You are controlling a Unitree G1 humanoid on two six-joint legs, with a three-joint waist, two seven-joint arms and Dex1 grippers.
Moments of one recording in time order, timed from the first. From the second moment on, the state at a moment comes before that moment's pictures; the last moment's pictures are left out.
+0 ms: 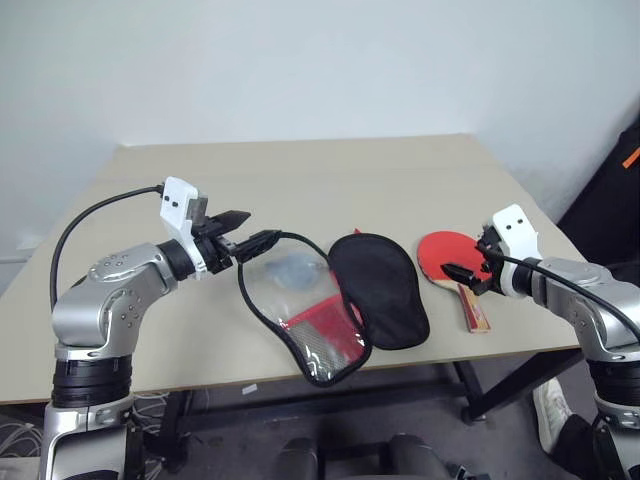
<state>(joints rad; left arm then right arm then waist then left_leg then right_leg) -0.41 0.64 0.19 -0.08 -0.59 0.73 -0.72 -0.40 -0.65 0.01 -0.26 0.32 1.12 0.42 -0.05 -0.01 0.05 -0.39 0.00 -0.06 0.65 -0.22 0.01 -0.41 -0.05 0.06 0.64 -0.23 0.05</state>
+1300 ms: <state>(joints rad) -0.48 0.63 0.14 0.03 -0.53 0.66 -0.79 -0.46 -0.25 -0.18 -0.17 0.18 1.22 0.08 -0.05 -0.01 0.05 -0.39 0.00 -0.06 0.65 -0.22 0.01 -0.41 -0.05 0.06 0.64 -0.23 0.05</state>
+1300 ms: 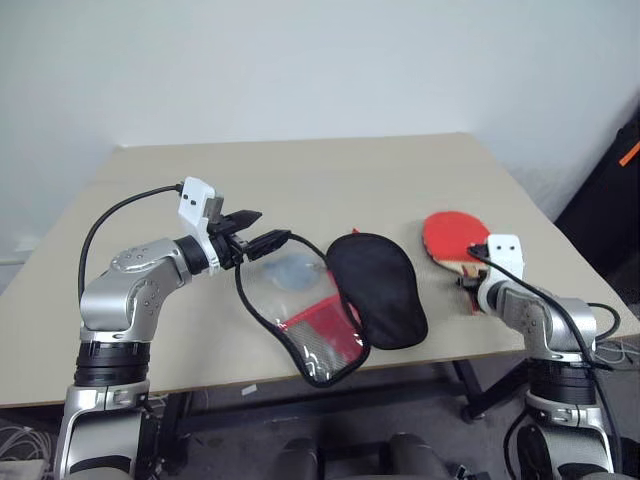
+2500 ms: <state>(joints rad) -0.46 0.66 0.15 0.00 -0.53 0.68 -0.78 -0.38 -0.03 0.06 -0.33 0.20 1.41 0.08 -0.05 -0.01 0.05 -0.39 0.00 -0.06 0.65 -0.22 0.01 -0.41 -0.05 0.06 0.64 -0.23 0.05</state>
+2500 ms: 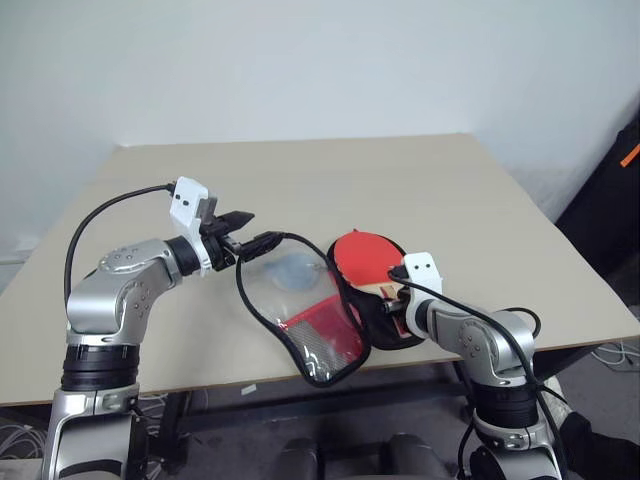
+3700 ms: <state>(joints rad) -0.16 0.63 0.25 0.05 -0.55 0.70 -0.85 -0.58 -0.19 -0.21 -0.39 0.41 1.47 0.32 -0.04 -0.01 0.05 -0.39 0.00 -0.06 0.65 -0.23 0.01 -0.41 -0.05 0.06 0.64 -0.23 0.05</state>
